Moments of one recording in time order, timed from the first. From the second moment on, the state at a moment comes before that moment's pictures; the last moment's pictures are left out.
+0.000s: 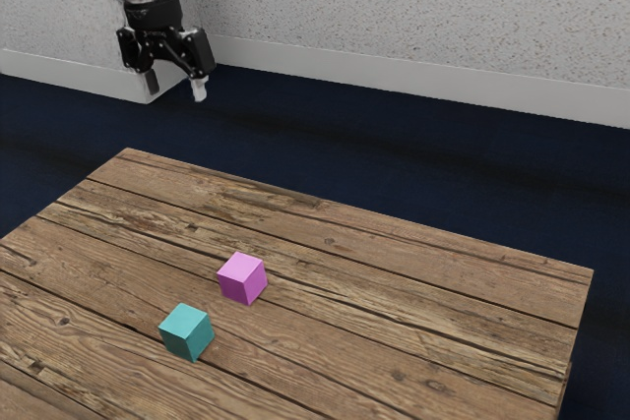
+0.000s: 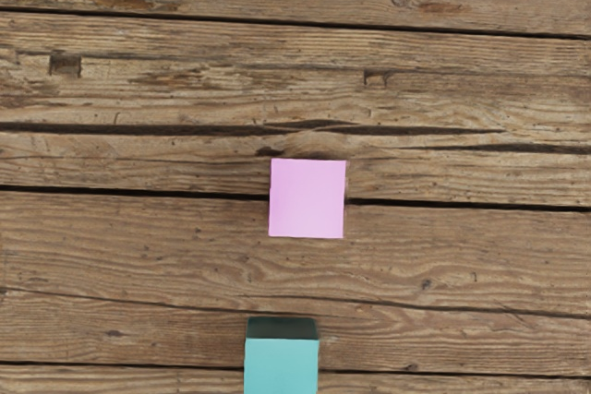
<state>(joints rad) -0.07 0.07 0.09 -1.41 -0.04 1.46 -0.02</state>
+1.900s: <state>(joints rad) -0.02 -0.04 -0.01 -2.61 0.03 2.60 -0.07</state>
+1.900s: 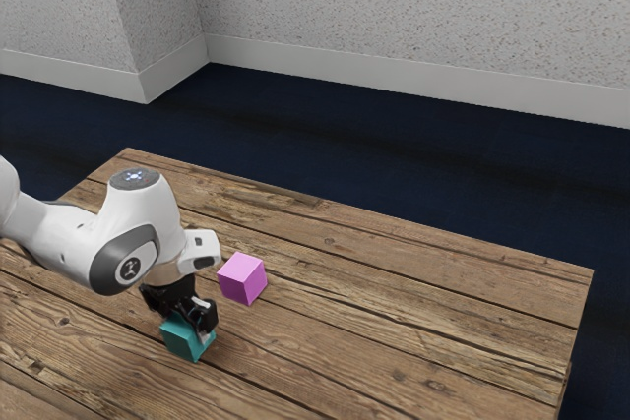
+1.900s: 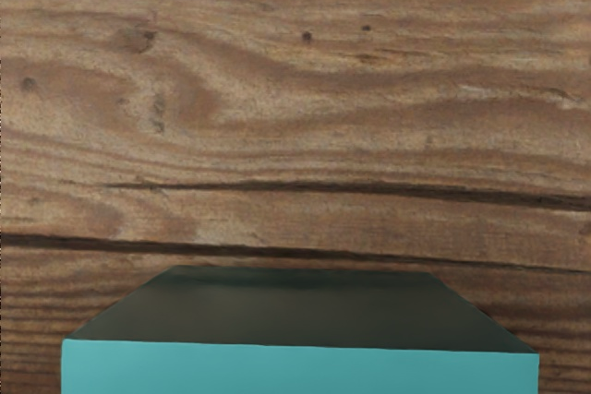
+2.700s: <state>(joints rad) 0.00 0.19 -0.04 -2.05 -0.01 2.21 -0.07</state>
